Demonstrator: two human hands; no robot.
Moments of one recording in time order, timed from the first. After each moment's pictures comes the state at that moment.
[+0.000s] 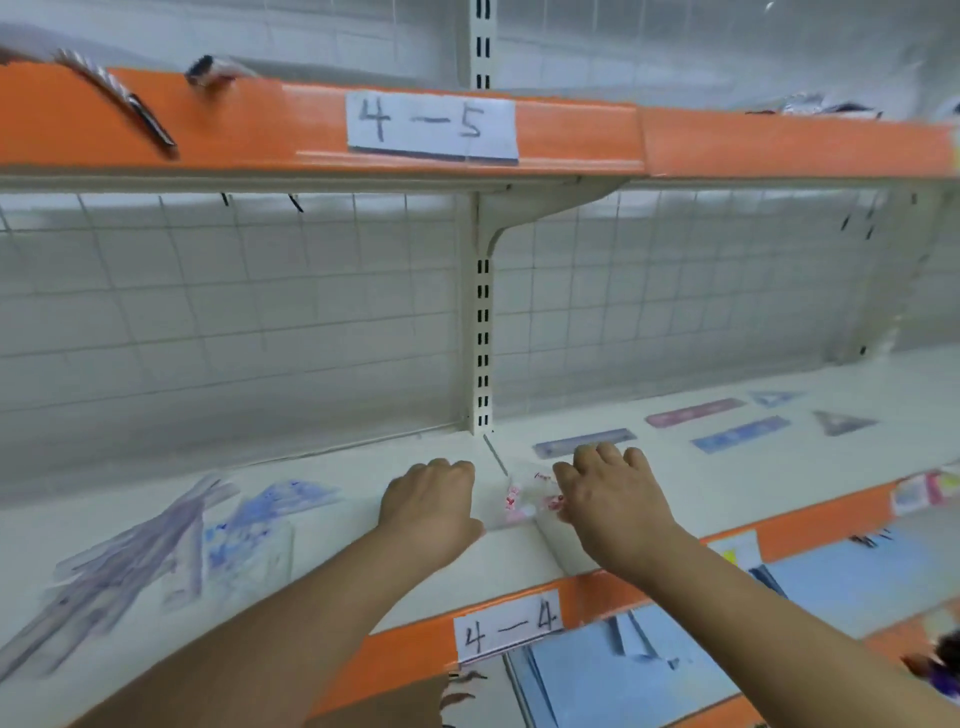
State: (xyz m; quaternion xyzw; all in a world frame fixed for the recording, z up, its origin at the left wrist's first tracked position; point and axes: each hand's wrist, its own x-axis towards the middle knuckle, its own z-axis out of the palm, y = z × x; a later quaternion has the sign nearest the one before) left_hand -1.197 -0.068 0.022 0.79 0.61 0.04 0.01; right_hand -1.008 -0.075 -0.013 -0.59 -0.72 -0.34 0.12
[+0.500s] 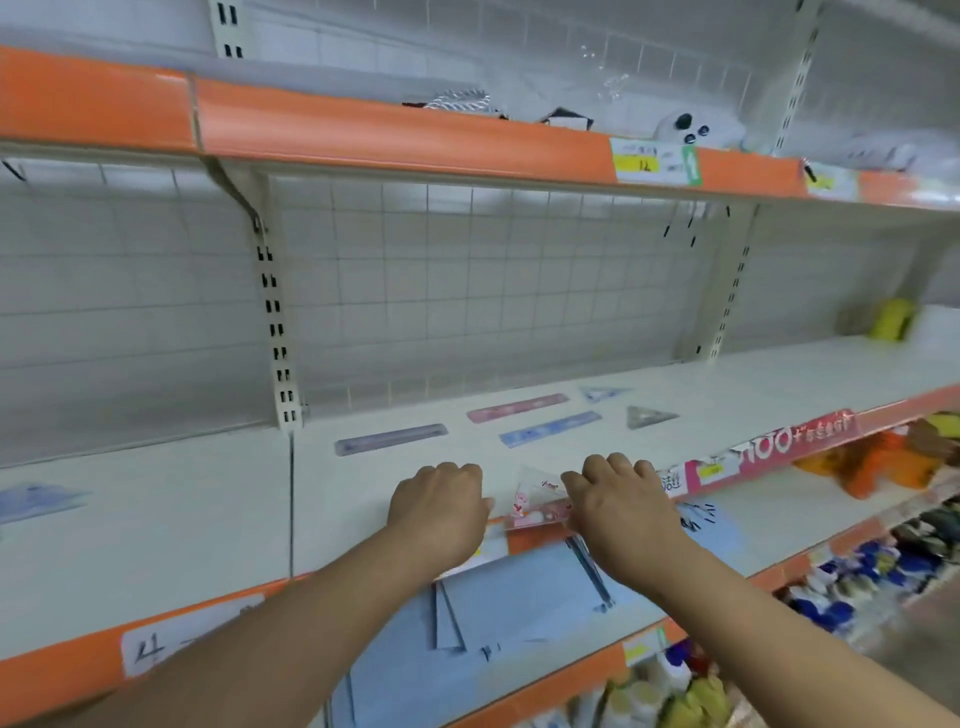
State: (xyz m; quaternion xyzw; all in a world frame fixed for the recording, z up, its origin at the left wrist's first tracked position) left_hand -0.944 -0.102 0.012 0.82 0.56 0.06 0.02; right_hand -0.757 -0.134 -0.017 -0.65 -0.69 -0.31 0.04
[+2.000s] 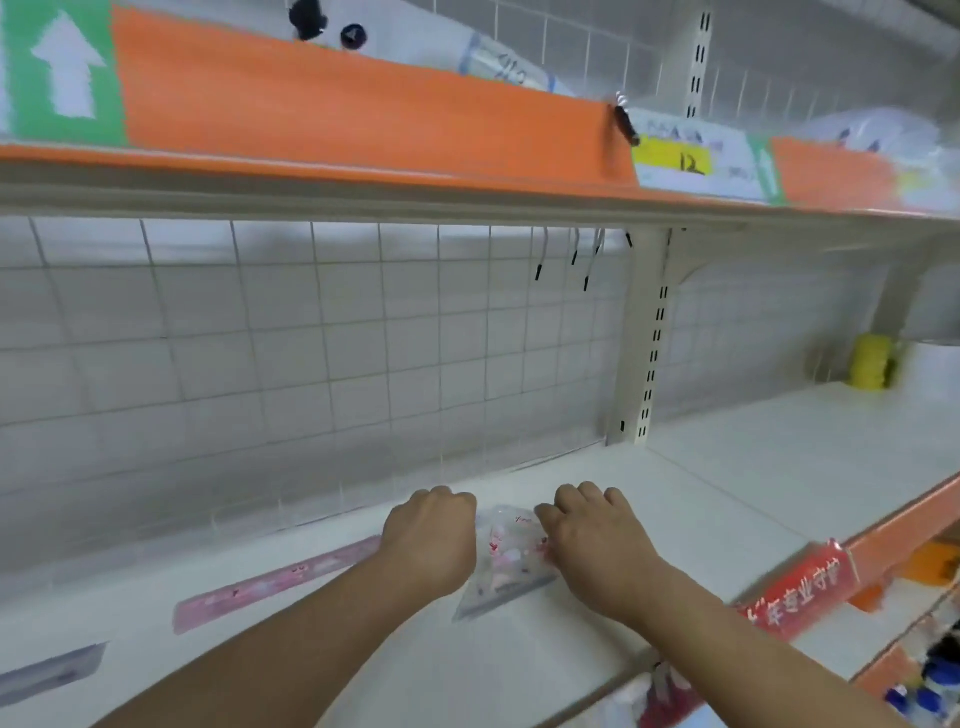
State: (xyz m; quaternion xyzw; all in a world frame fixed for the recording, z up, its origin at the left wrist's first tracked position) left_hand -0.626 0.116 0.014 0.84 0.53 0.06 -0.03; right_hand -0.453 0.077 -0.015 -0.66 -0.71 -0.24 0.01
